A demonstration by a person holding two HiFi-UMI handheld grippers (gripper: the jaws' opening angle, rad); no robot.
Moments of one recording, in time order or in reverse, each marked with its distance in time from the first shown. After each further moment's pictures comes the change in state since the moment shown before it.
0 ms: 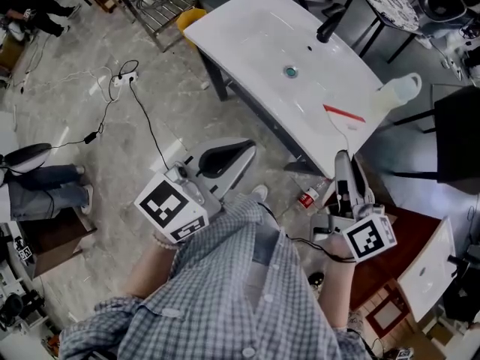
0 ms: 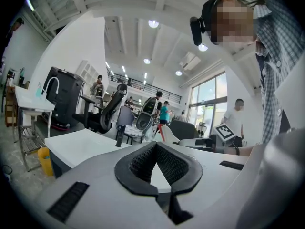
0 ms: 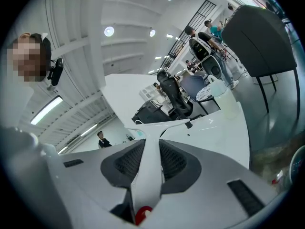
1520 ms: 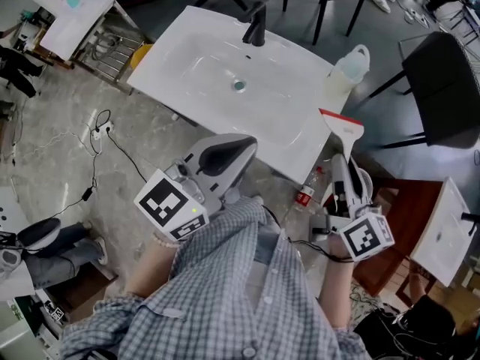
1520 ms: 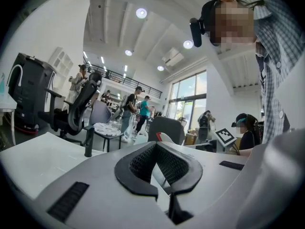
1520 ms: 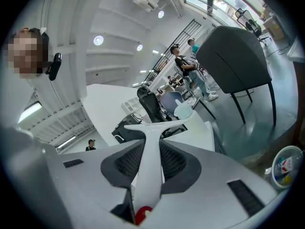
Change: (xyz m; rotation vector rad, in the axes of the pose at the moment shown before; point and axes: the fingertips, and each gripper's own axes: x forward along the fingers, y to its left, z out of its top) left arm 0.137 -0.029 0.025 0.065 0.064 -0.267; right arm -0.035 -0.094 0.059 0.057 -0.161 -0.223
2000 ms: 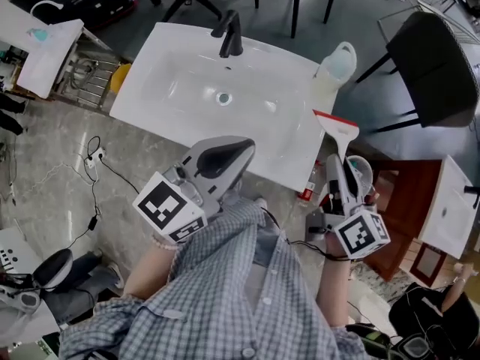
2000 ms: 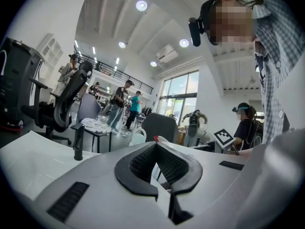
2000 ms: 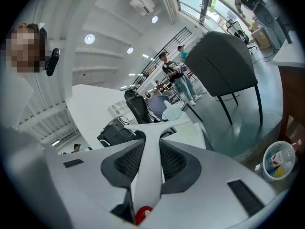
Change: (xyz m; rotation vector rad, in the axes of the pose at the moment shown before) left arm 0.033 0.036 0.002 -0.008 0.057 -0.158; right arm 0.021 -0.015 -0.005 0.027 -0.047 -0.177
